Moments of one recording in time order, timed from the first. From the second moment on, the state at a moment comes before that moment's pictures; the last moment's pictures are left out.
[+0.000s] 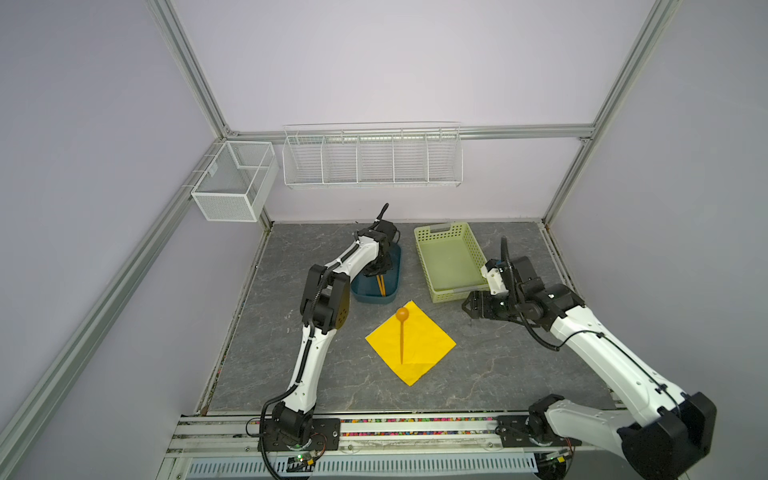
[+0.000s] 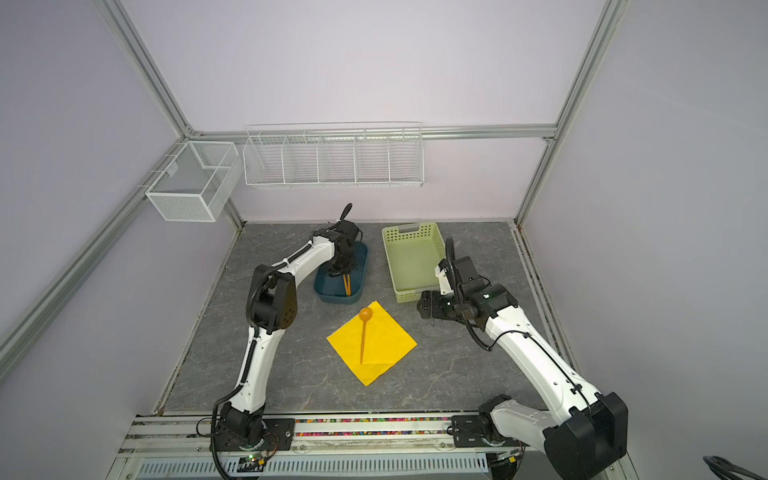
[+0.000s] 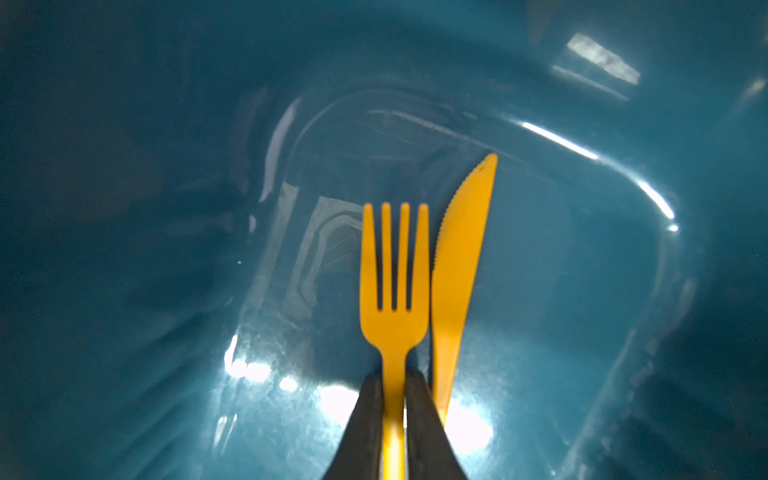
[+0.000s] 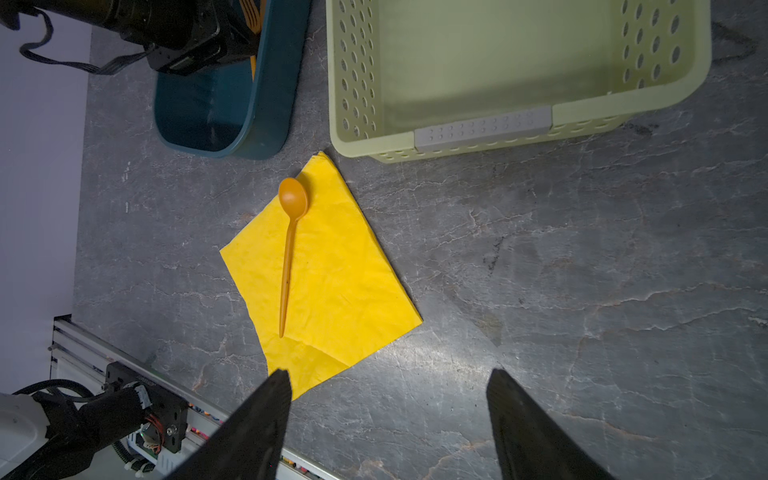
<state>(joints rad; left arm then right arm) -0.49 2.42 2.09 -0.97 -0.16 -0.64 0.44 1.17 1.05 -0.87 -0.19 0.43</state>
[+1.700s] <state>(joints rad) -0.72 1.70 1.54 -0.94 -0.12 -0.59 0.43 1.11 1.08 -0.92 -0.13 0.41</state>
